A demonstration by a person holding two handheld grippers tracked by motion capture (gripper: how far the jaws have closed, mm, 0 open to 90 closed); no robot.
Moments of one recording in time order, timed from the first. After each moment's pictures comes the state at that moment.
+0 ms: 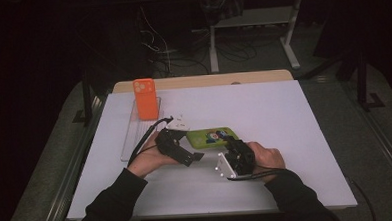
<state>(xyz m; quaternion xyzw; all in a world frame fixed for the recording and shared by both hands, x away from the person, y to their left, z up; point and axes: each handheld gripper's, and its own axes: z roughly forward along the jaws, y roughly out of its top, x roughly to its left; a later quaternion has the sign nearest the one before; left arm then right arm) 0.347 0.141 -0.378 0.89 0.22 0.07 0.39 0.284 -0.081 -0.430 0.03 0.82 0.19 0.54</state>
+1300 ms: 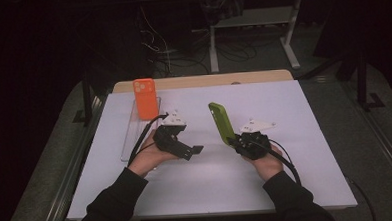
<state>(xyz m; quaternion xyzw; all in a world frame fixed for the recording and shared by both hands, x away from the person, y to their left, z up) 0.356 0.145 -0.372 0.86 0.25 0.09 0.43 0.320 -0.124 -0.408 0.39 0.79 0.43 0.18</state>
